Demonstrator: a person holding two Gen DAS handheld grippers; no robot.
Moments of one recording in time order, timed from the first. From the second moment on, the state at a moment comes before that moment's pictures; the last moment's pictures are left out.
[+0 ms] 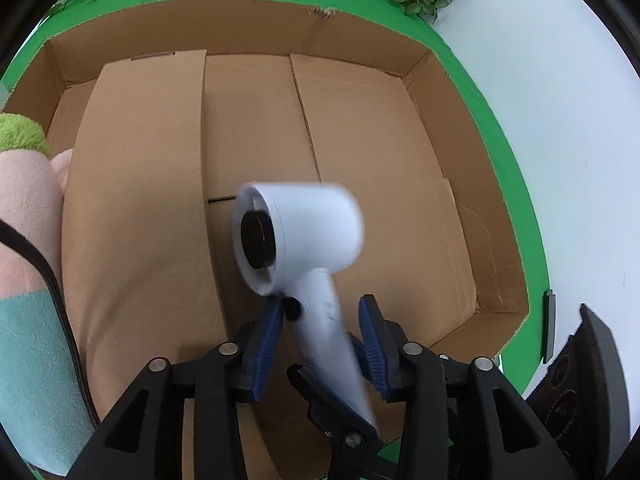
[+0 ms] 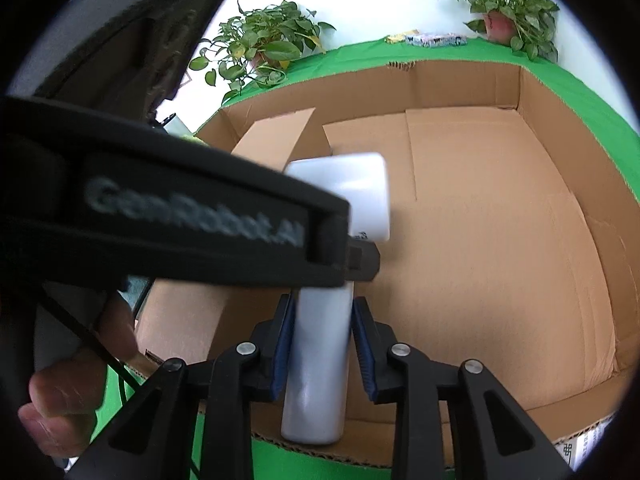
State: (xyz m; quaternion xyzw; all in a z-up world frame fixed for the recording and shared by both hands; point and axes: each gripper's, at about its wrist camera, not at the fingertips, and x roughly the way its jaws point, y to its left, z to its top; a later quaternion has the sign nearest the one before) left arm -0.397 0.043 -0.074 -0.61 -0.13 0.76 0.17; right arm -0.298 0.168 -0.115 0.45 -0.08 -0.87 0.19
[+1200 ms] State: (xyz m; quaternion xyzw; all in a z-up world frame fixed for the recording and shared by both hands) left arm -0.345 -0.017 -0.016 -0.53 -0.13 0.83 0.14; right arm -0.312 0.153 -0.130 0.50 -0.06 -0.83 0.22
